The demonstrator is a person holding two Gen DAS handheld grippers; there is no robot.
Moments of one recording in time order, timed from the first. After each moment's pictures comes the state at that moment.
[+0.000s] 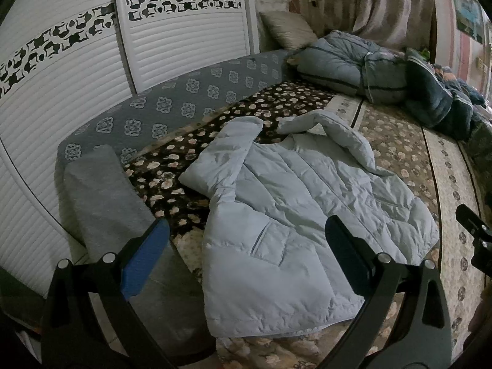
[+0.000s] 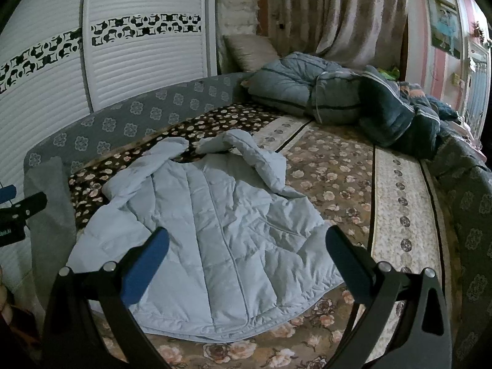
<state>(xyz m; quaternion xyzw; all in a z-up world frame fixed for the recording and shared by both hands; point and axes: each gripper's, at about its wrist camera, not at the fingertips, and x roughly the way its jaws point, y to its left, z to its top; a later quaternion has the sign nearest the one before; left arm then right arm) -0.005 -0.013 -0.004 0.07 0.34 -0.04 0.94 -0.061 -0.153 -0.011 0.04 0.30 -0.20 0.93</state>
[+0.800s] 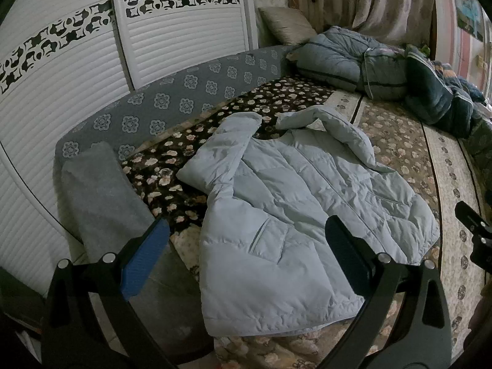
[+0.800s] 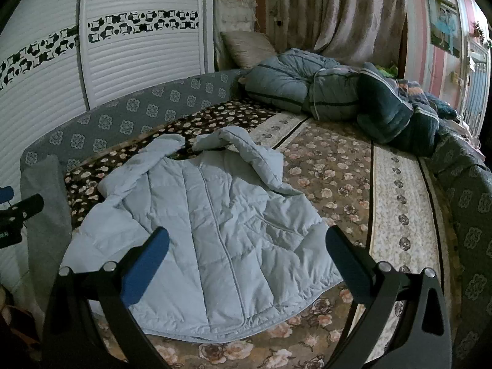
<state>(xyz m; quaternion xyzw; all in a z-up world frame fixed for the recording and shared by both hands) 0.001 -0.015 -0.012 0.07 0.35 -0.04 0.93 -0.059 -0.155 -0.019 0.04 0.30 -0.20 0.93</state>
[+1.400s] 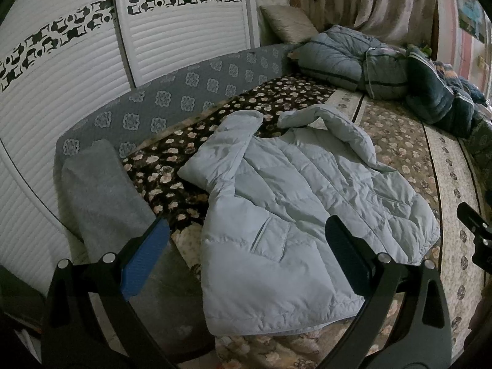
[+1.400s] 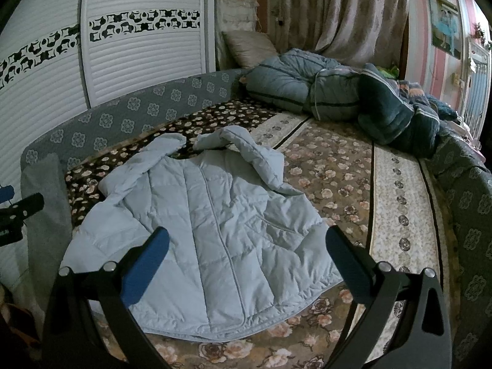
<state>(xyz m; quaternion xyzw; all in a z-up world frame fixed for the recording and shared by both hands) 0.000 -0.014 -0.013 0.07 0.35 -0.04 0.93 -0.058 -0.153 -0.019 0.04 0.30 -0.20 0.93</state>
